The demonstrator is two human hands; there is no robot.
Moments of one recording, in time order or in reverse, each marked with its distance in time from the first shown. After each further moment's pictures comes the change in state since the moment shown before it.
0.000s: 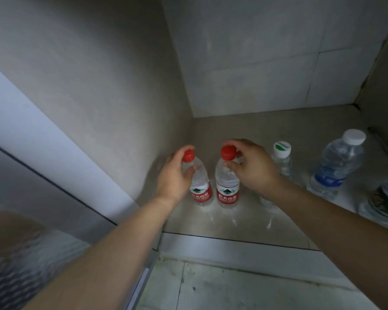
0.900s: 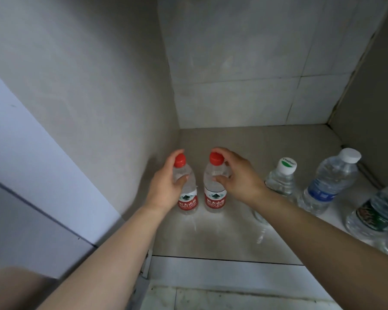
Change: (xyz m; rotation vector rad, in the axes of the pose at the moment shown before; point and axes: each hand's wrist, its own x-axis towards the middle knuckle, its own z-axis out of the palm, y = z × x) left_hand 0.029 -0.031 -0.007 -0.198 -0.085 0.049; right_hand 0.028 0.002 0.037 -0.078 -0.033 0.042
